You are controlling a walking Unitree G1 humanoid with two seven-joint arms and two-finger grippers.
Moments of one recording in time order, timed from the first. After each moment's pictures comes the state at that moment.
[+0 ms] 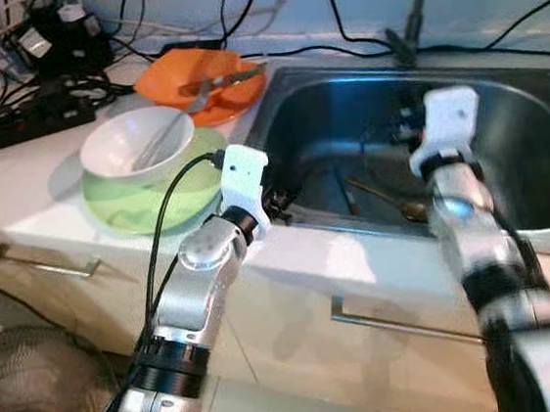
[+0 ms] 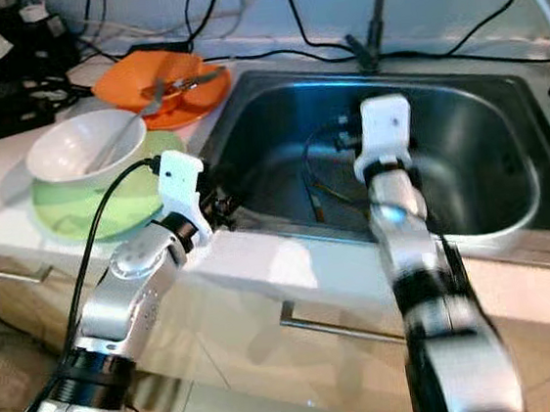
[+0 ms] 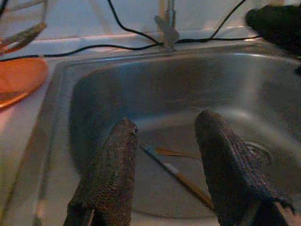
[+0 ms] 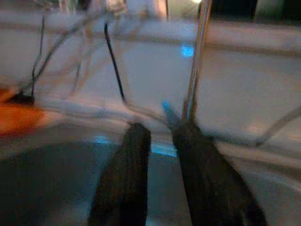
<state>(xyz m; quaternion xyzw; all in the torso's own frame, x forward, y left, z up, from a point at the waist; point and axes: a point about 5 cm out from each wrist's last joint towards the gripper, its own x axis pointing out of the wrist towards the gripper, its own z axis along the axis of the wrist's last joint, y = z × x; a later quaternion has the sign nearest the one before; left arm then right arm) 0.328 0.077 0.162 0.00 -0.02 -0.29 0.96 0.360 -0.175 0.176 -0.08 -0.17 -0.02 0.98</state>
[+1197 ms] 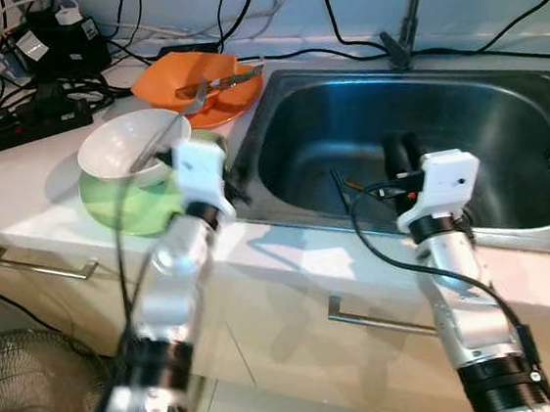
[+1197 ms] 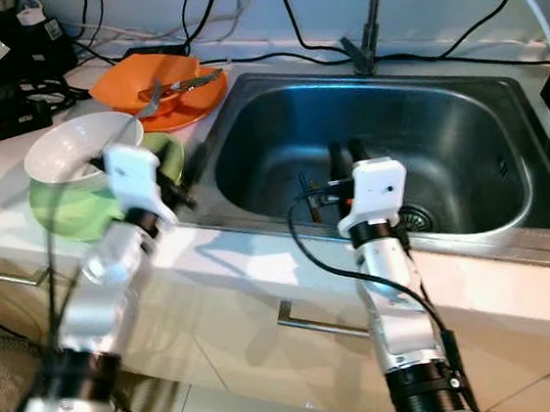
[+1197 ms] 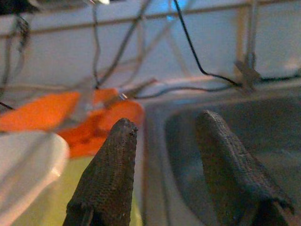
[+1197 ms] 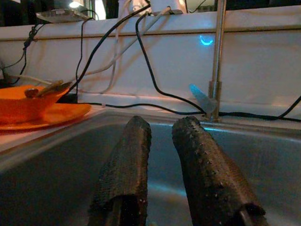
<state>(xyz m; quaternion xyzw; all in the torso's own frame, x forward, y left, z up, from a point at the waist) 0.342 0.123 0.179 0.03 -0.12 -0.14 0.98 0.303 -0.138 0.148 -0.01 -0.16 0.03 0.99</state>
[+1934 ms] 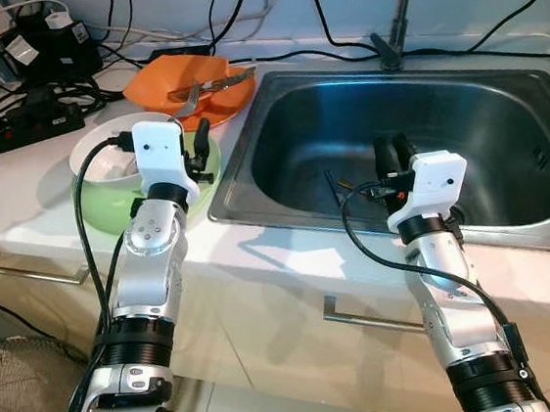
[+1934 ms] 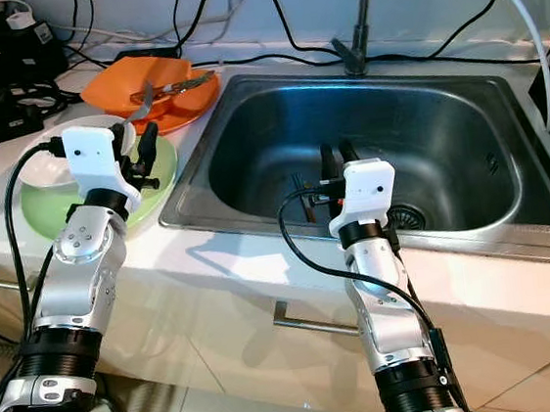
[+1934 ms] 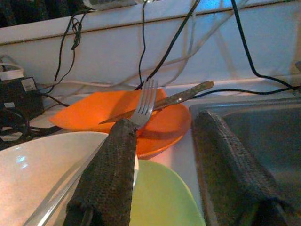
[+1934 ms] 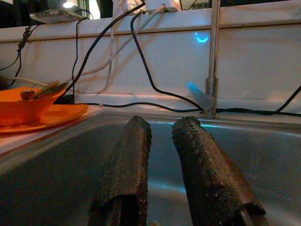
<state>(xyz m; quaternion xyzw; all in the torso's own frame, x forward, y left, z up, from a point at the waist) 0.356 0.155 0.184 0.04 -0.11 -0.05 0.99 0.305 -0.132 0.146 0.00 -0.16 0.03 0.99</state>
